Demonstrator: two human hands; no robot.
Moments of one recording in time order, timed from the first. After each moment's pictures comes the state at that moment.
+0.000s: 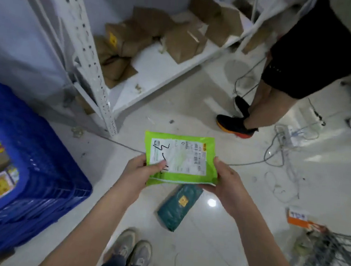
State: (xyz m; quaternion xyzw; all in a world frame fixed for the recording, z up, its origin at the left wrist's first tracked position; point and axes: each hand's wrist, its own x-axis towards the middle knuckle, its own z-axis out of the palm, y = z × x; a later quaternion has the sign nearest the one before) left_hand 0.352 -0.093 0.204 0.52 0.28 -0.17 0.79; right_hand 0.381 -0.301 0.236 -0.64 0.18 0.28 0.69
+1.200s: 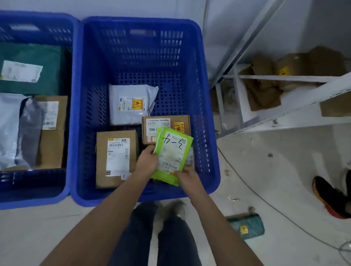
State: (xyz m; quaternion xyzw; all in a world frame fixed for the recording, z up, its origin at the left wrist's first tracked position) left_hand 0.185 0.288 0.162 0.55 0.58 -0.04 0.60; right_hand 0.252 0.167 0.194 -0.77 0.00 0.52 0.37
